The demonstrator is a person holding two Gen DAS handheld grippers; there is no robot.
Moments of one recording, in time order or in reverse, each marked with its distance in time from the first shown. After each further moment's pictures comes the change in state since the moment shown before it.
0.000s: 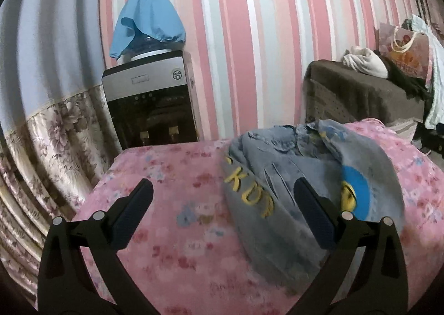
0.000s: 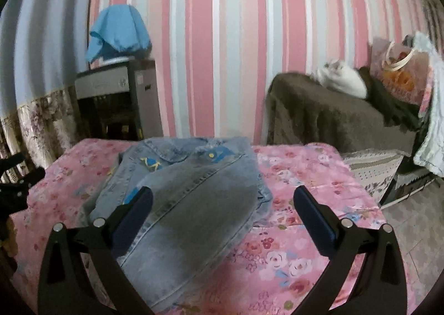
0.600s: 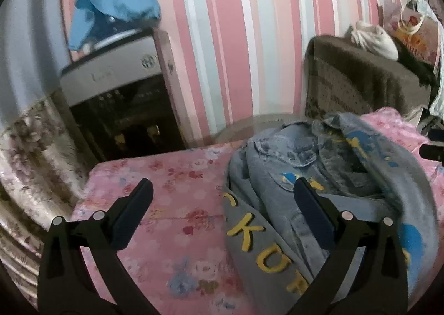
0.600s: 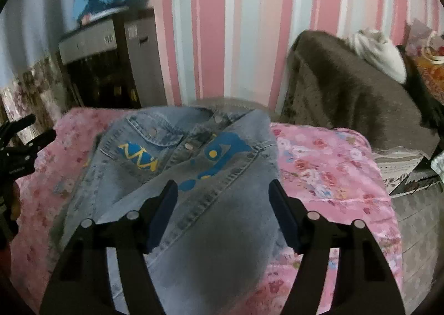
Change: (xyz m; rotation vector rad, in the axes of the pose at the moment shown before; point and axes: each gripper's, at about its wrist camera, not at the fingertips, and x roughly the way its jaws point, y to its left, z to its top) left arm 0.156 0.002 0.061 0.071 0.145 -0.065; right arm 0.142 0.009 0.045 -0.066 0.282 0.050
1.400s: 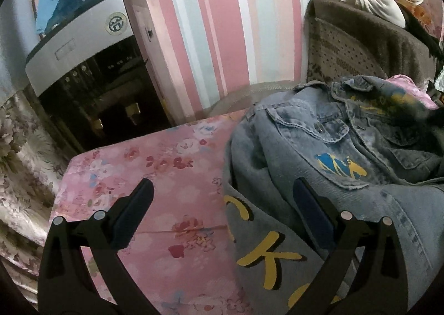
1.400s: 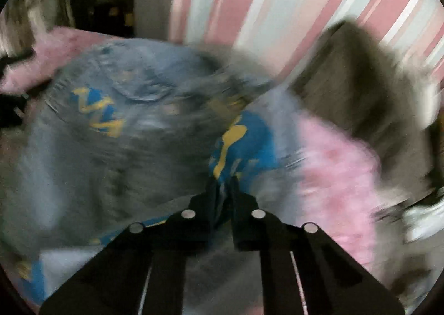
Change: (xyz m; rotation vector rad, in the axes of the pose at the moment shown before) left arm 0.092 0.001 -0.013 0.056 0.118 -0.029; right arm 0.062 0.007 0.014 -0.357 0.193 -0.233
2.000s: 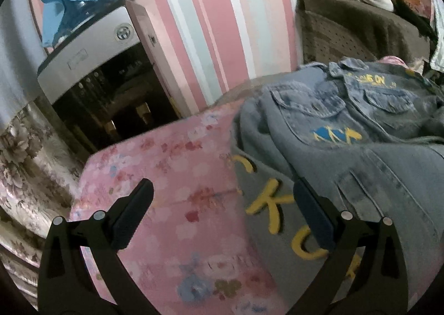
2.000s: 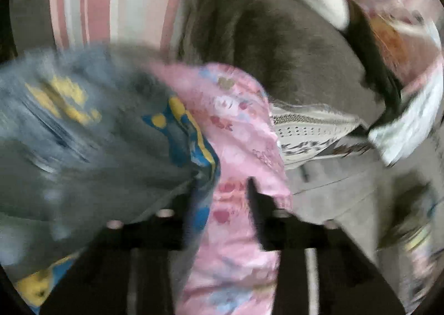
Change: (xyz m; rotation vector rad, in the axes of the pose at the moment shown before) left arm -0.042 -0.005 -0.024 0.078 0.022 0.020; right arm 0.019 -0.184 -0.119 0.486 0.048 -0.081
